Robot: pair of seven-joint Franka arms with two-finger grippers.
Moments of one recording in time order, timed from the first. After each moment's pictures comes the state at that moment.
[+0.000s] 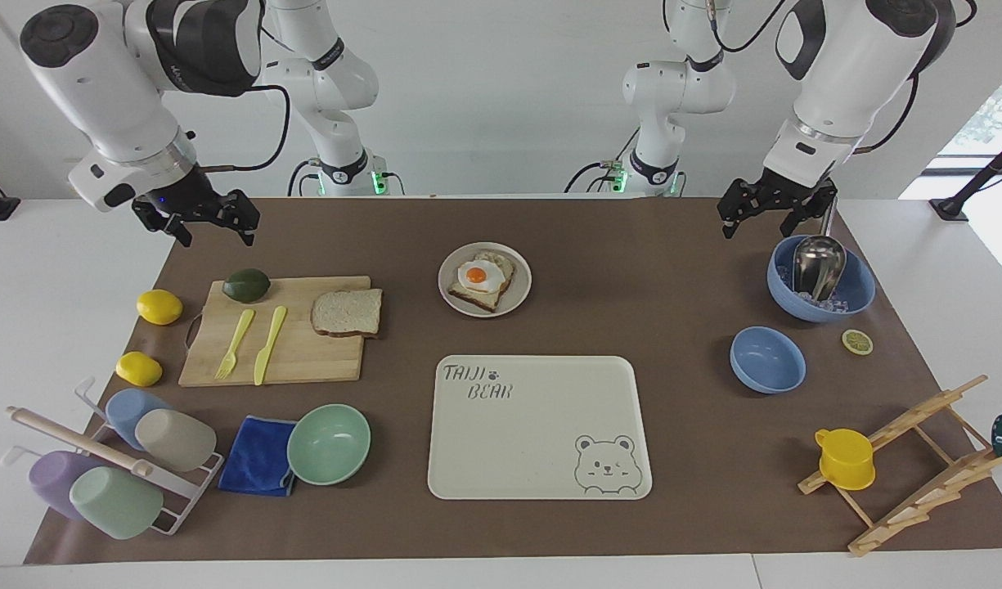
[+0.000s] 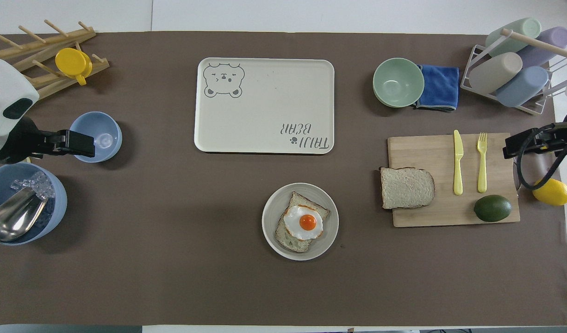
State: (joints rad) left arm -0.19 -0.08 0.03 -1.74 0.00 1.67 -0.10; right arm -0.01 0.00 -0.06 -1.68 -0.03 1.58 -0.08
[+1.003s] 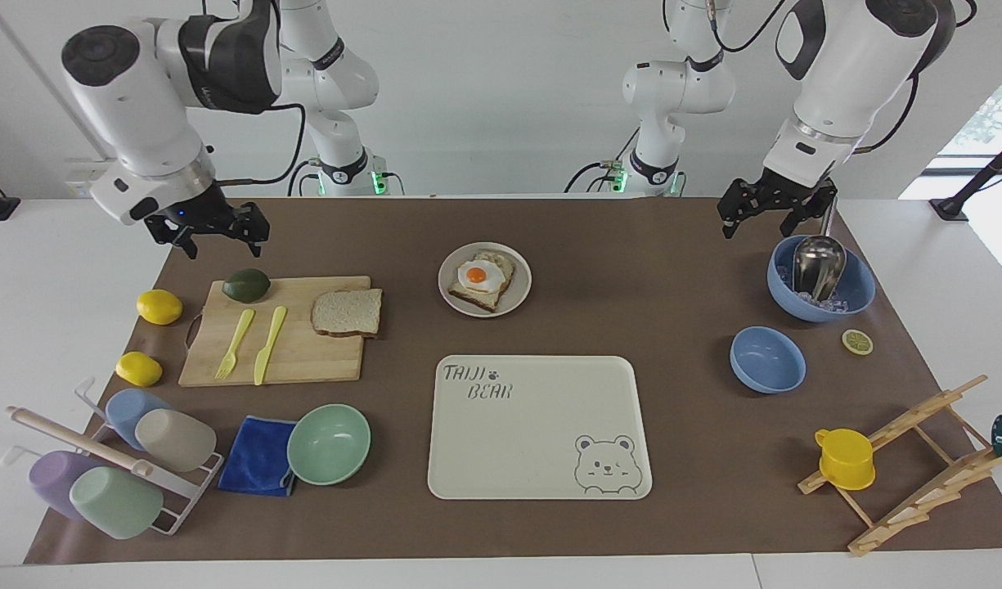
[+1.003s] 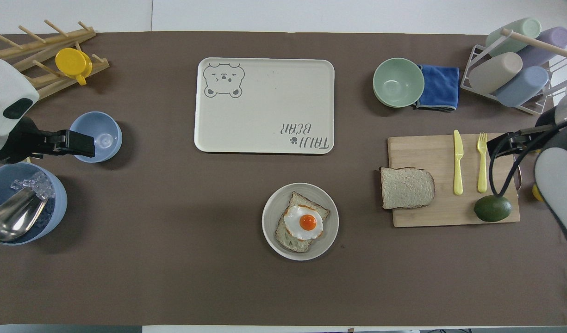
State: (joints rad) left arm -0.19 -0.08 0.03 -1.74 0.00 1.67 -0.10; right arm 0.09 0.02 -0.05 -1.75 -0.18 1.66 -0.04
